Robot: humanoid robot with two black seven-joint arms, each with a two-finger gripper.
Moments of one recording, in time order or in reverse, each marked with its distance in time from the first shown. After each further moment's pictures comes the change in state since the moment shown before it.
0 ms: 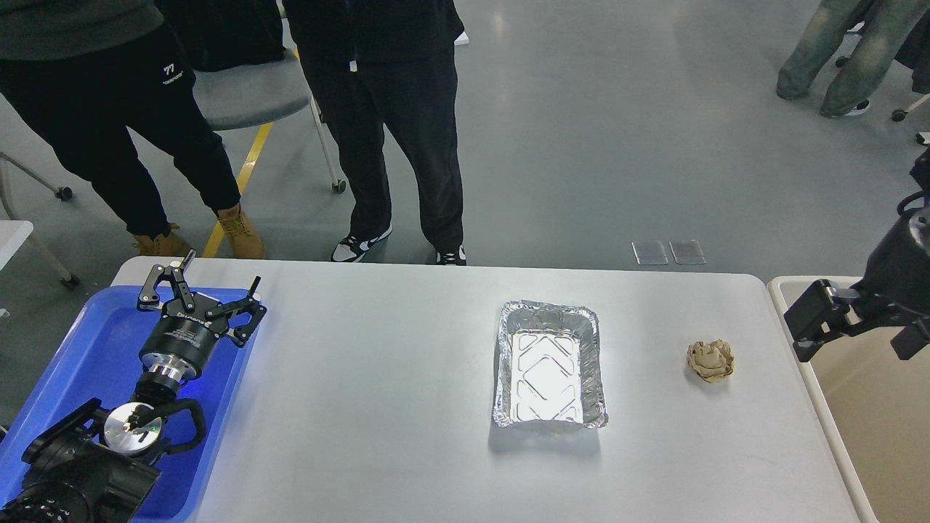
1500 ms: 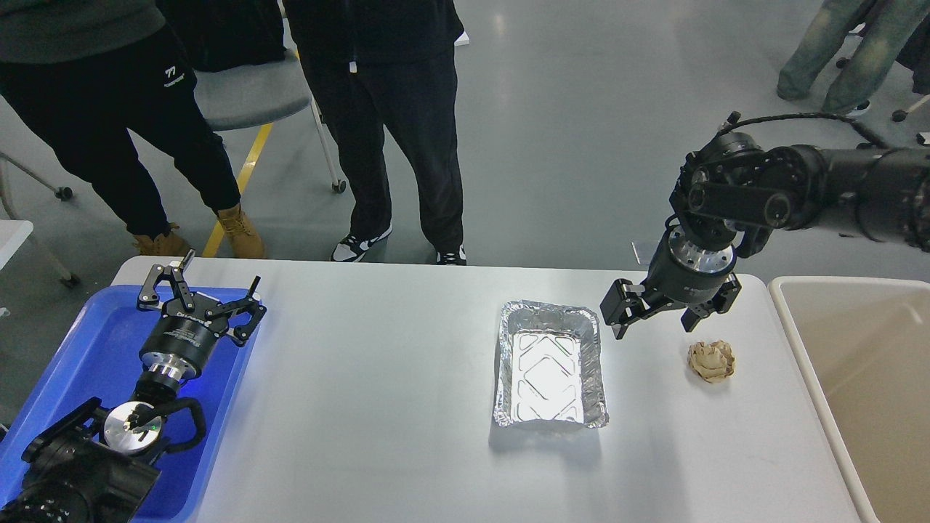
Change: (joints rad) left arm 0.000 0.000 0.000 0.000 0.000 0.000 0.000; right arm -0.597 0.421 0.375 -0.634 0.066 0.000 0.000
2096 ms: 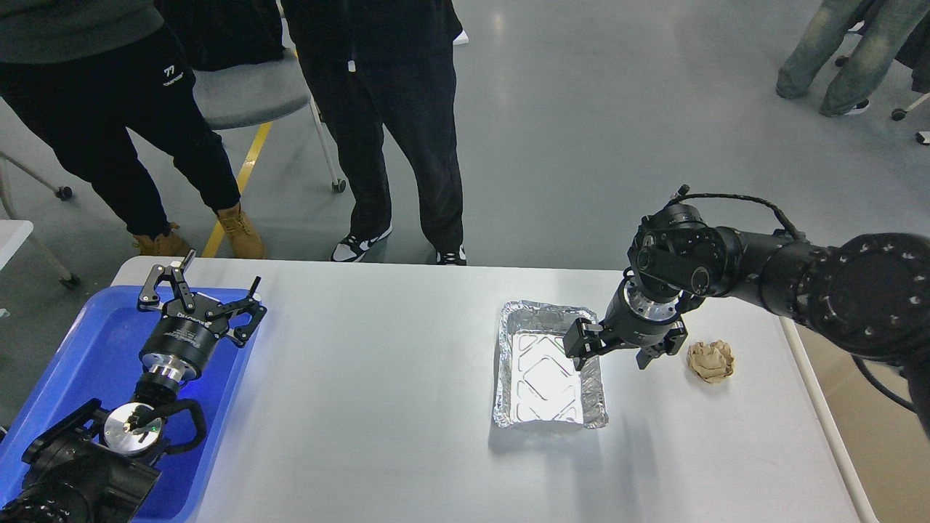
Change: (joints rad) left arm 0.000 0.000 0.000 0.000 0.000 0.000 0.000; right arm -0.319 0.161 0.102 -0.342 -0.012 -0.017 0.000
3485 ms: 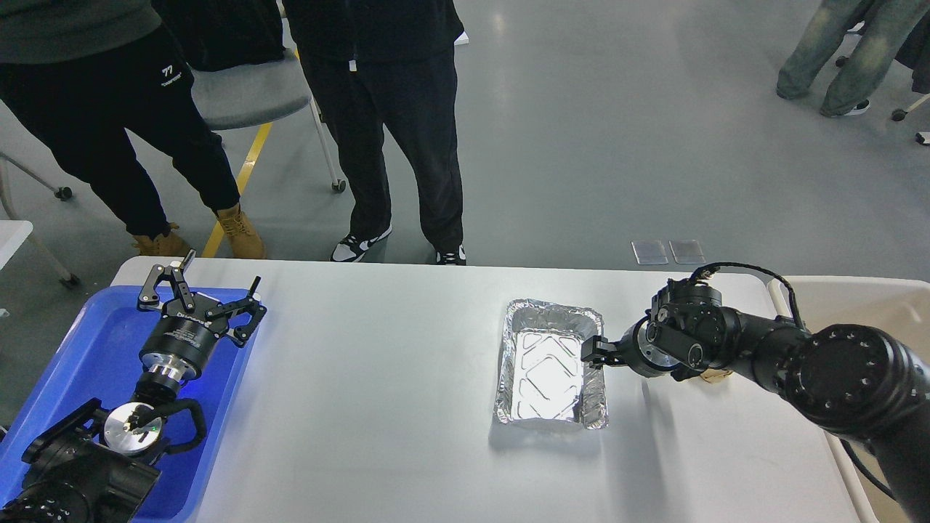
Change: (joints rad) left arm 0.000 0.000 0.000 0.000 0.000 0.000 0.000; right arm -0.278 0.021 0.048 -0.178 -0.007 -0.387 0.000
